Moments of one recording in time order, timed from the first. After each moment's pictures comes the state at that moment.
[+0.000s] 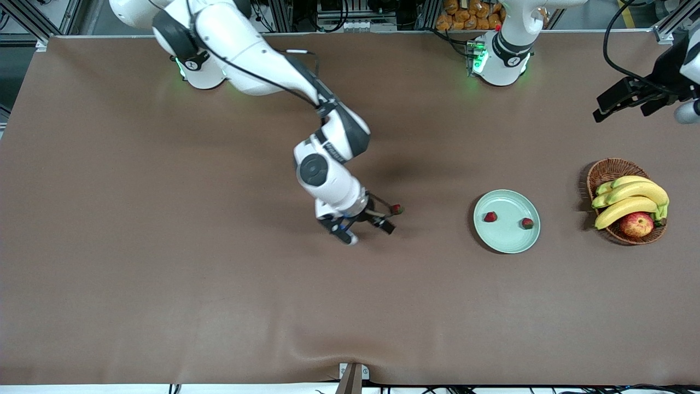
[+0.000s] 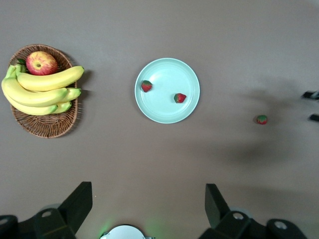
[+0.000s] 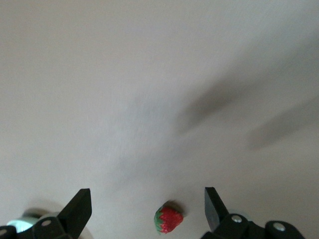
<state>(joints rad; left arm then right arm) -0.08 -0.11 0.00 -1.62 -0.04 1.48 -0.22 0.70 0.91 -0.02 -1.19 0.43 2.37 1.13</state>
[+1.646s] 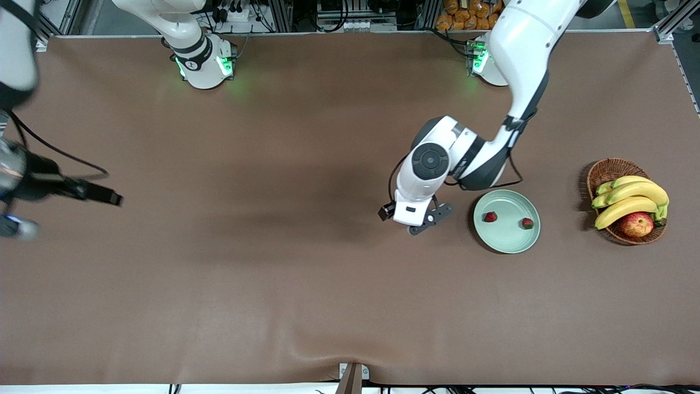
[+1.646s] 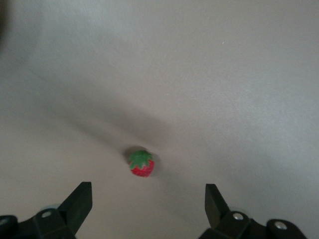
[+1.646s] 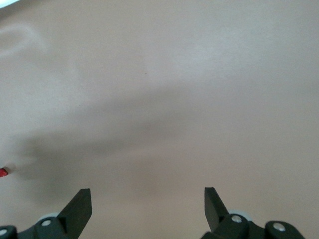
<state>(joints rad) -0.40 0.63 -0.28 -1.66 0.14 2.25 -1.30 -0.03 0.28 0.02 -1.24 0.12 1.45 0.22</state>
